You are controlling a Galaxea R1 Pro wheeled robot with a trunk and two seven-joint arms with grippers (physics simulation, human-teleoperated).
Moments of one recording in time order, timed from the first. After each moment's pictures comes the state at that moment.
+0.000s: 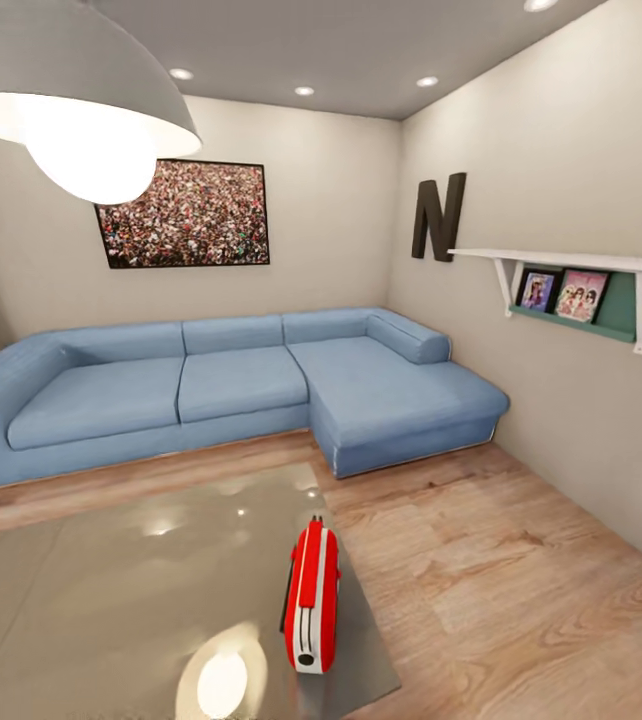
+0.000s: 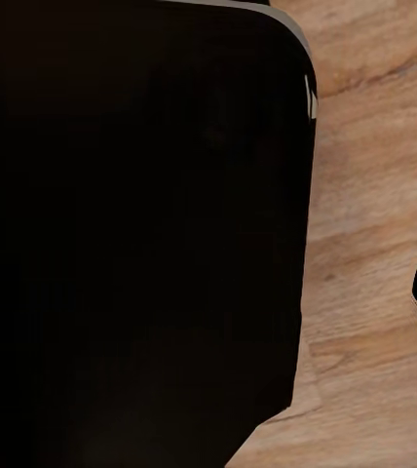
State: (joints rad) left arm 0.00 0.00 0.01 -0.04 0.15 -0.02 -0.01; right arm 0.00 0.00 0.01 0.00 0.00 -0.06 0.00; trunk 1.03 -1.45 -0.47
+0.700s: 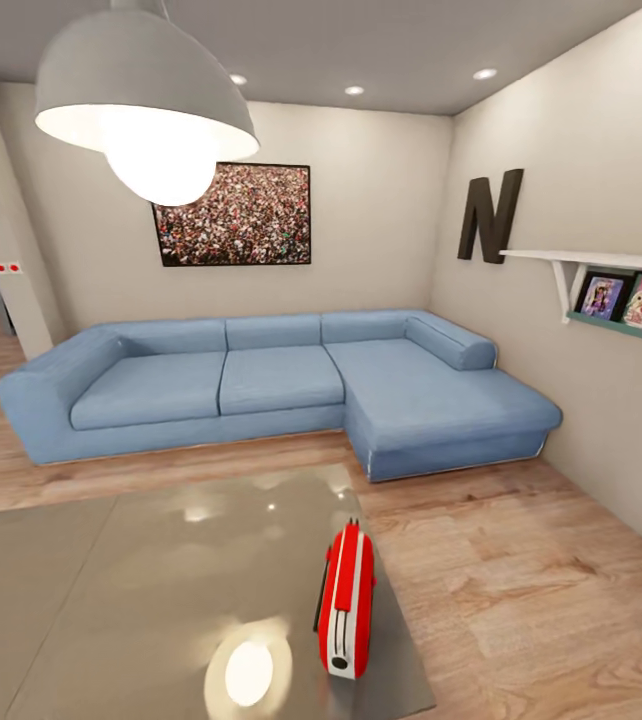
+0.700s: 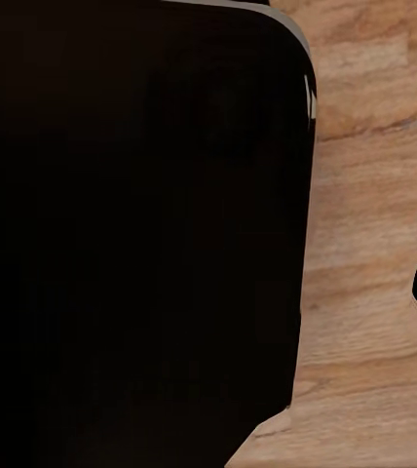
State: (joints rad) left arm 0.00 0.00 0.01 -0.04 0.15 -0.02 -0.01; right arm 0.00 0.00 0.01 0.00 0.00 -0.06 0.00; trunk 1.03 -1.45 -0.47
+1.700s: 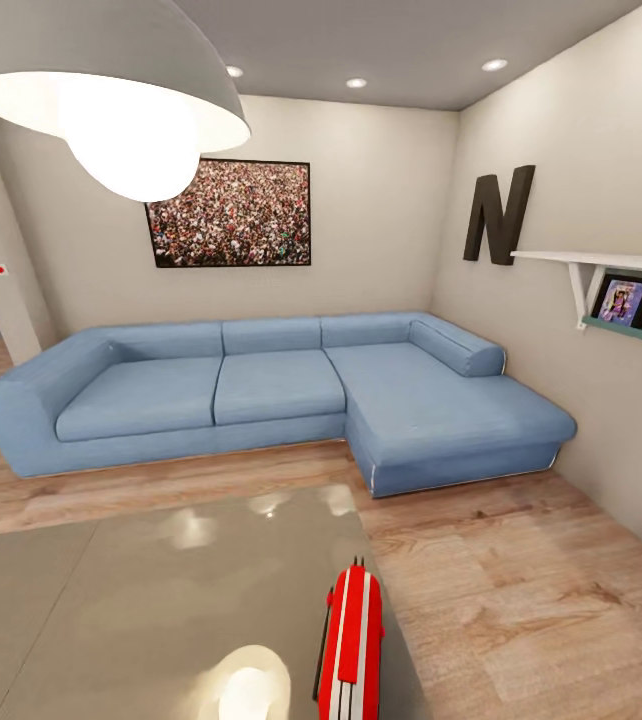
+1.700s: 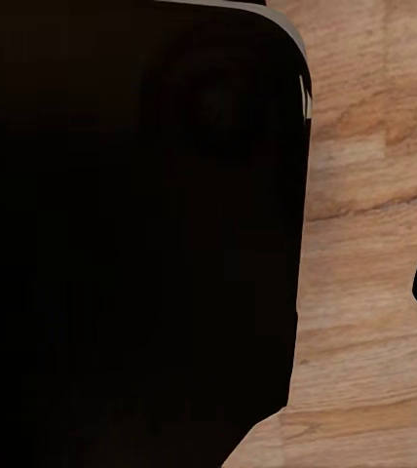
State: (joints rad) left arm 0.00 0.00 0.01 -0.04 0.15 -0.02 -0.01; right arm 0.00 -0.01 0.01 0.00 0.00 -0.06 0.00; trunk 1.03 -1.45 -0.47
